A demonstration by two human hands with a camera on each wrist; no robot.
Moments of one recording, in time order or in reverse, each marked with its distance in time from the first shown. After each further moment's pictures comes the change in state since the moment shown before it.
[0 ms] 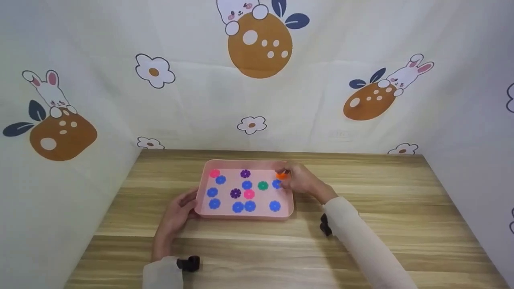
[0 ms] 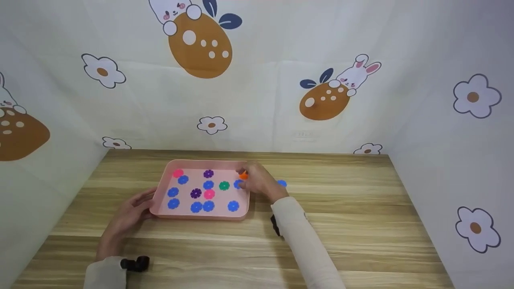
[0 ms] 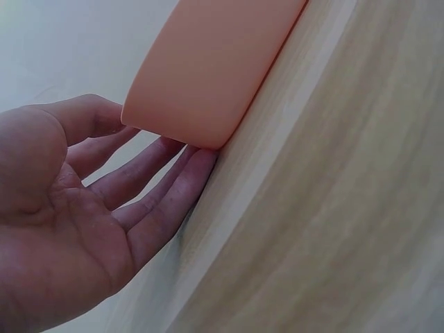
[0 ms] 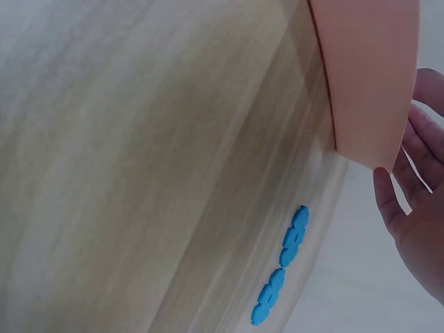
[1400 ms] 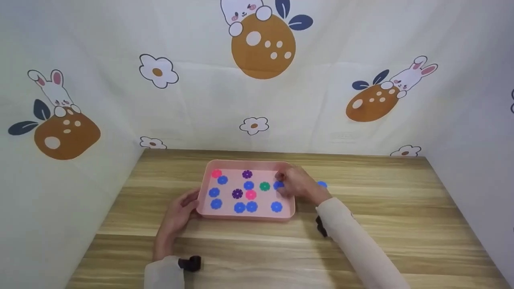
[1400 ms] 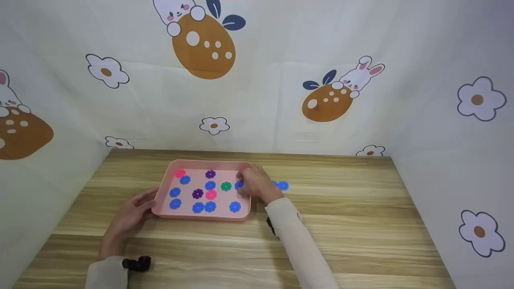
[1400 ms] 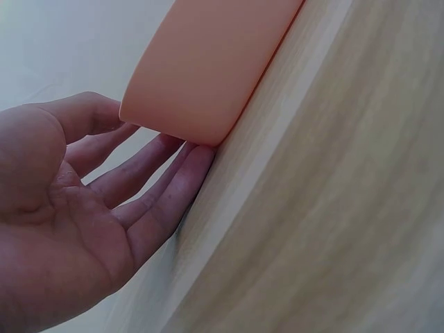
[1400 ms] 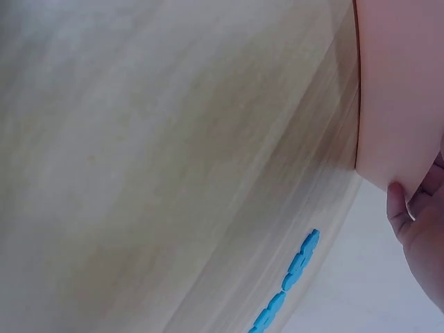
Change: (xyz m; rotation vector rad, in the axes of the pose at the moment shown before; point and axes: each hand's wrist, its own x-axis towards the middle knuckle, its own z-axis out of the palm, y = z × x) left_hand -0.001 0.000 -0.002 -0.035 -0.003 0.003; right_hand 0.009 -0.005 0.015 -0.182 -0.032 0.034
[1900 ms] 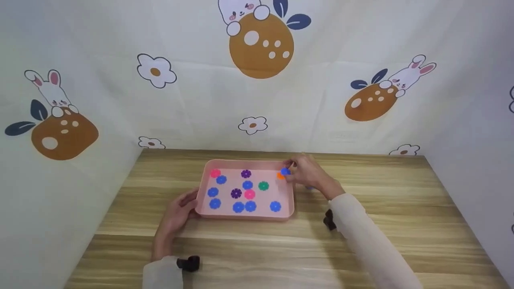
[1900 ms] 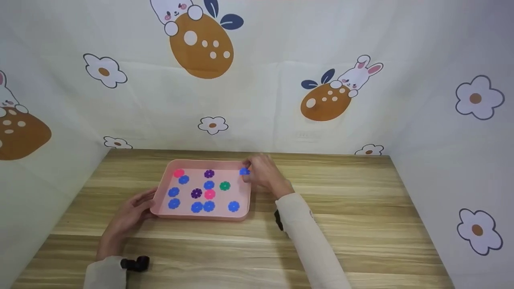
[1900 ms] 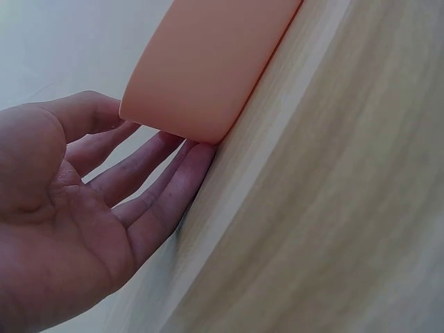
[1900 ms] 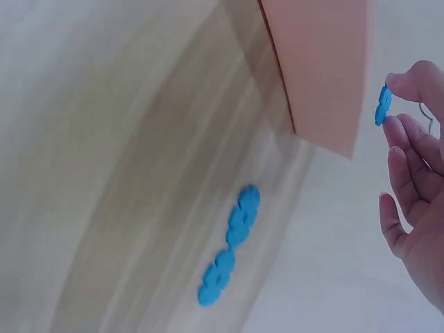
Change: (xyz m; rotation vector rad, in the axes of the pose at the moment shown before) left_hand 0.002 -0.002 0.001 -0.015 0.017 0.005; right_hand -0.014 0.002 -0.042 -0.034 0.141 -0.103
